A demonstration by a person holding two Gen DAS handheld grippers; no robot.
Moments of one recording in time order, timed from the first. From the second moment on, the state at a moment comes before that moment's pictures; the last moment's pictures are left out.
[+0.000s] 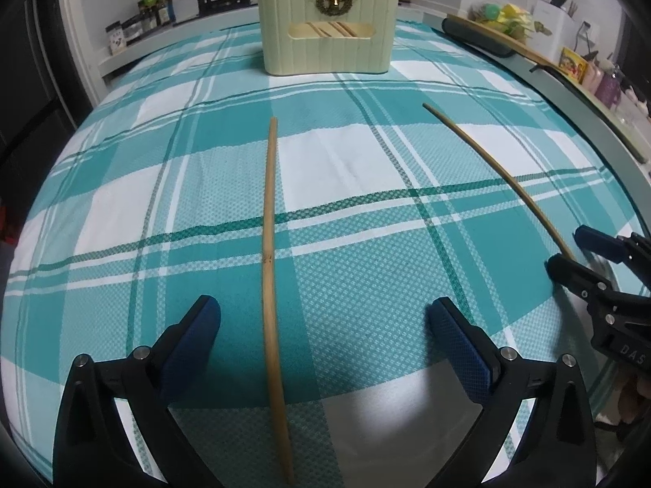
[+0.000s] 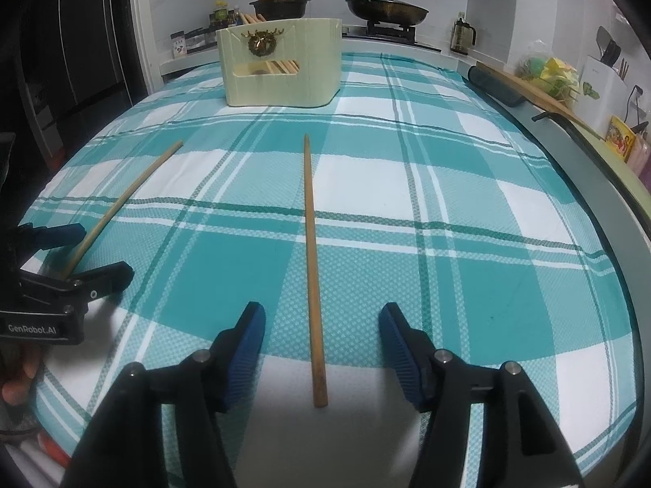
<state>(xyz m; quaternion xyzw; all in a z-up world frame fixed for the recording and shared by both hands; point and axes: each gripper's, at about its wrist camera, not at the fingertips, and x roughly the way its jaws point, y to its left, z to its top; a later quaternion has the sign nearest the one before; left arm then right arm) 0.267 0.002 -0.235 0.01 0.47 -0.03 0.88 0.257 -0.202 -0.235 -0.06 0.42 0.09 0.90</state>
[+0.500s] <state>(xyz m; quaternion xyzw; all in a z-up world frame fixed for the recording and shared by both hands) 0.258 0.017 -0.215 -0.02 0.44 -0.06 0.89 0.257 -0.202 -0.235 -0.06 0.43 0.10 0.90</state>
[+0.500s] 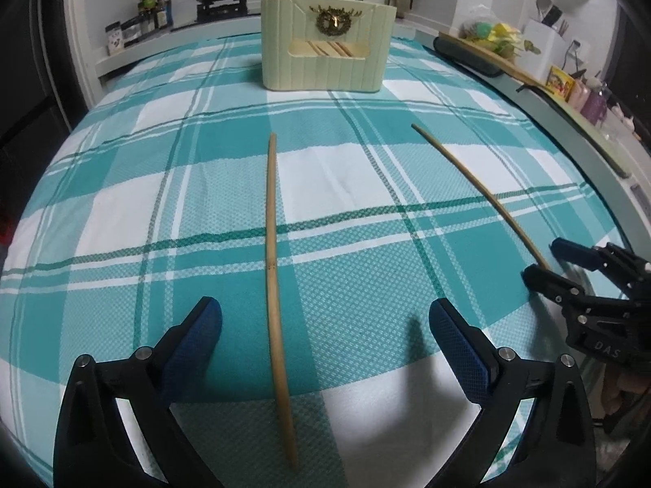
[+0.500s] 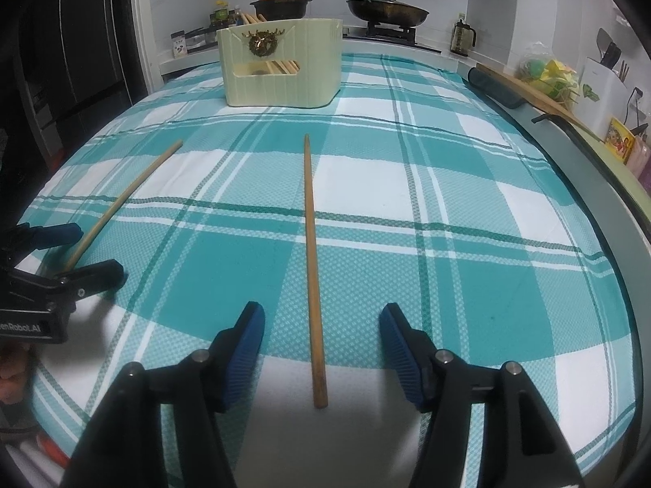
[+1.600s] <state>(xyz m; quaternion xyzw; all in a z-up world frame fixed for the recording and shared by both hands) 0.404 0.029 -0.220 0.04 0.52 -0.09 0.85 0.441 -0.125 -0.226 -0.15 0.53 0.19 0.82</state>
